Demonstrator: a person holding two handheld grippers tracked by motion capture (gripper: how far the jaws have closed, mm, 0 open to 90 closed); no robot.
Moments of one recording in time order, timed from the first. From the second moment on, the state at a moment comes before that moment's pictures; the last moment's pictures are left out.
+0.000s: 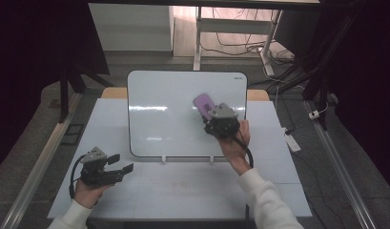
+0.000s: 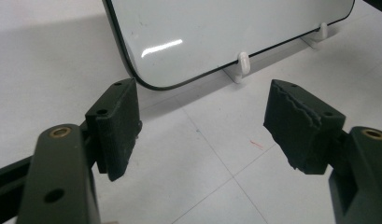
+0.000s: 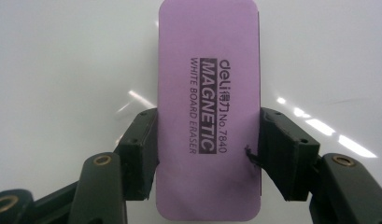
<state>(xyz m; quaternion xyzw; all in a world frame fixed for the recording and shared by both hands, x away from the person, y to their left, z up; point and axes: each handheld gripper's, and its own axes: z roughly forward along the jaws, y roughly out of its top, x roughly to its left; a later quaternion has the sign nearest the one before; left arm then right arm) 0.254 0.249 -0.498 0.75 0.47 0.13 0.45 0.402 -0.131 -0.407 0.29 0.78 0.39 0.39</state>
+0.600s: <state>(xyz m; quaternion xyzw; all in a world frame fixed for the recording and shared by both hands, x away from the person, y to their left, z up) 0.254 0.249 -0.498 0.75 0.47 0.13 0.45 0.371 -0.055 -0.443 0.20 0.82 0.37 0.38</state>
